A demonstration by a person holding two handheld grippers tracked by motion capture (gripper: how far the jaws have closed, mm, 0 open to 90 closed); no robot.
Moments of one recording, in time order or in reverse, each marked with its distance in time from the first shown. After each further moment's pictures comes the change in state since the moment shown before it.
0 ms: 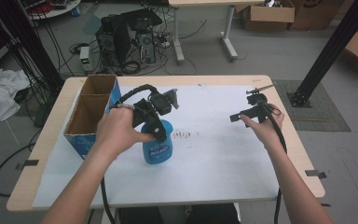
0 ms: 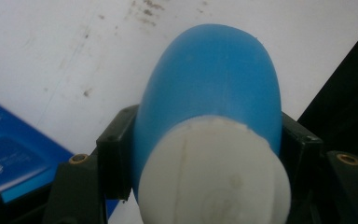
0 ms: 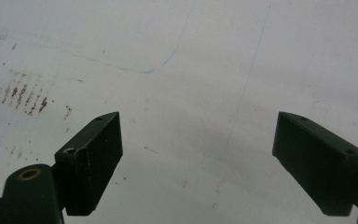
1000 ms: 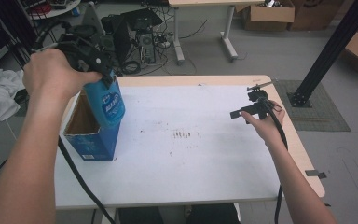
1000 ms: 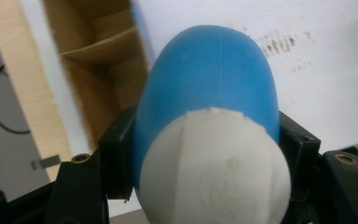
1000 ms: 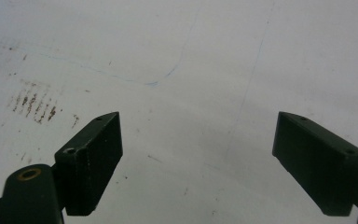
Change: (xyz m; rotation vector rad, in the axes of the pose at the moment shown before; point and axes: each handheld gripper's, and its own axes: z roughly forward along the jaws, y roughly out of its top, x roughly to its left) left arm 0.114 -0.058 -0.129 -0.052 0.095 -0.694; right arm 0.000 0.009 -0.006 -0.013 0.012 -0.002
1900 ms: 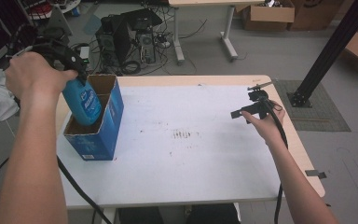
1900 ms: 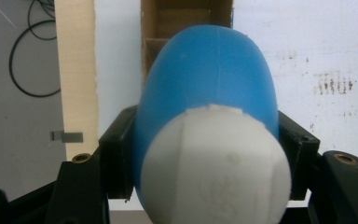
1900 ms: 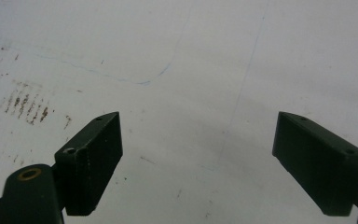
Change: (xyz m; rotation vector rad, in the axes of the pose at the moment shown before) left arm 0.060 -0.002 0.025 0.002 0.058 -0.230; right arm -0.008 0.001 0.005 0.016 0.005 0.016
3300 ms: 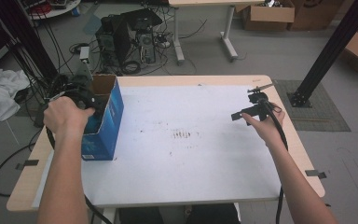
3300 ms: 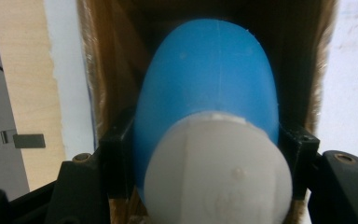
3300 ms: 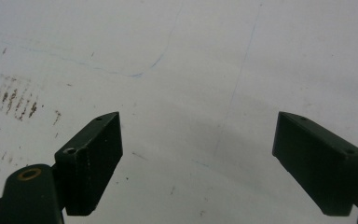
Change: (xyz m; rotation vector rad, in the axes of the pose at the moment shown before) left arm 0.002 -0.013 0.132 0.118 0.016 0.008; right arm -0.005 -0.005 0.007 0.015 -0.005 0.003
